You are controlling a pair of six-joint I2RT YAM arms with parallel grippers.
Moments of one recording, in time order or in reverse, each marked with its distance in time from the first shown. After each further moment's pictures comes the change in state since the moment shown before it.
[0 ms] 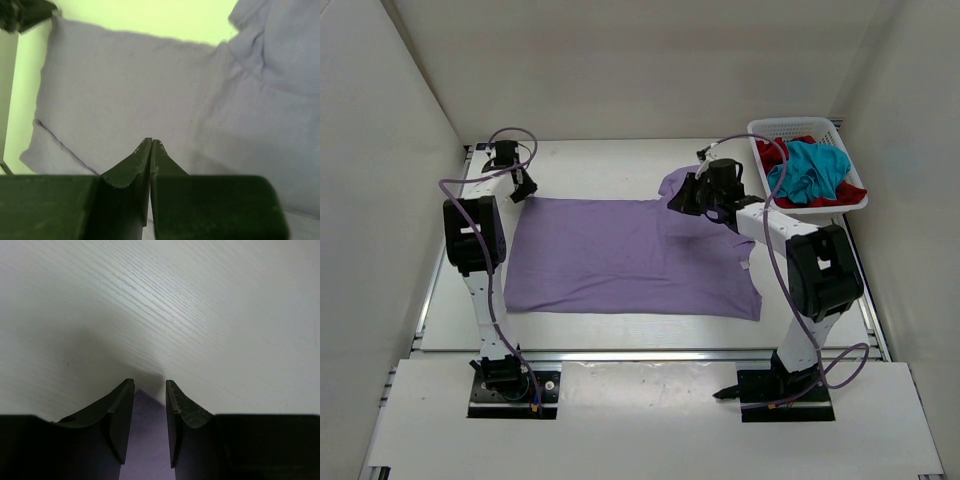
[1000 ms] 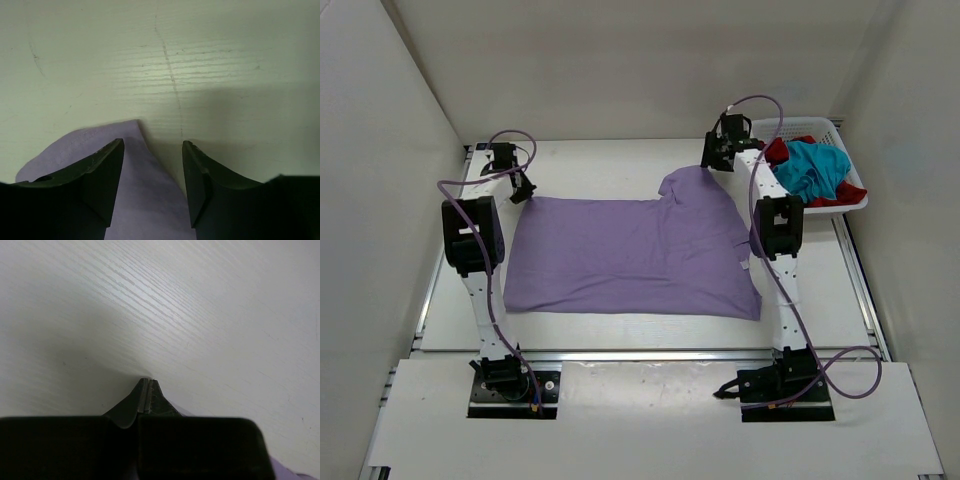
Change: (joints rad) left arm 0.005 -0.010 -0.045 0.043 0.043 0.009; right arm -0.209 0.888 1.325 -0.658 0.344 -0.248
